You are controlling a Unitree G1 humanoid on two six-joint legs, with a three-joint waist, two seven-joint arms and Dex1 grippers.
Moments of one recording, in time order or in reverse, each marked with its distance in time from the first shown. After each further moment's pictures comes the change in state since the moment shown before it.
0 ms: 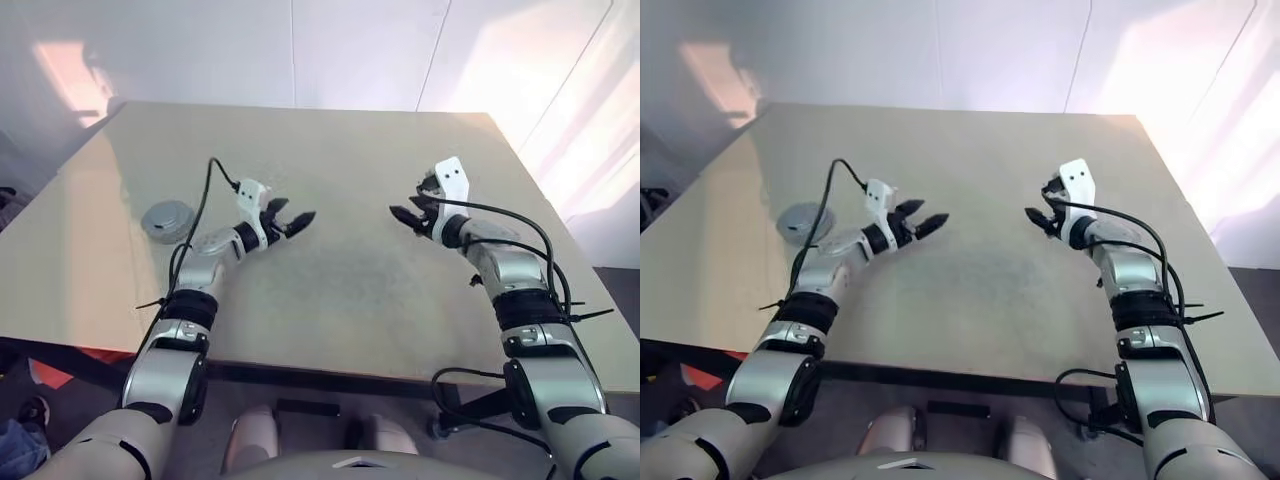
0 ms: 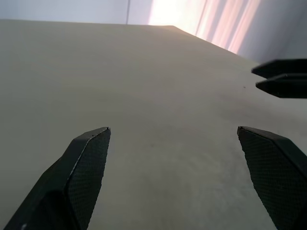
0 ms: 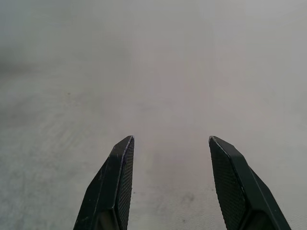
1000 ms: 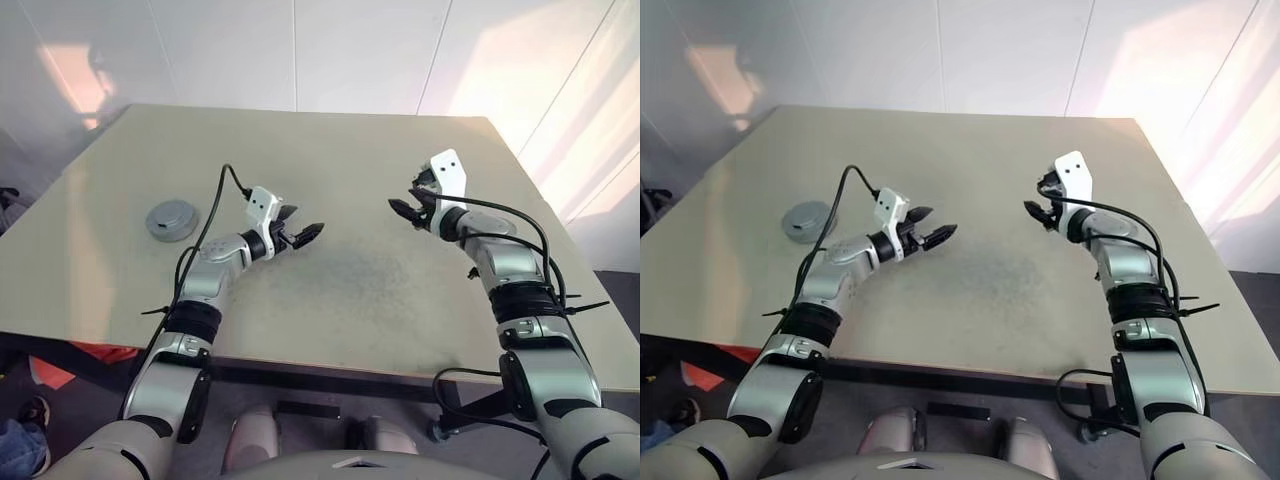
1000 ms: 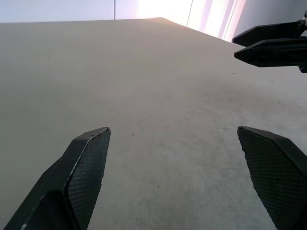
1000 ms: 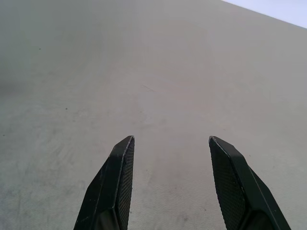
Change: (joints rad) left arm 0.040 -0.014 -0.008 -0.090 0.031 0.034 0.047; right arm -0.054 0.029 -0.002 0.058 -0.057 -0.027 -0.044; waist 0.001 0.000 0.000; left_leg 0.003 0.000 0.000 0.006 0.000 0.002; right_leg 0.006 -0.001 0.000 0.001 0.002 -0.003
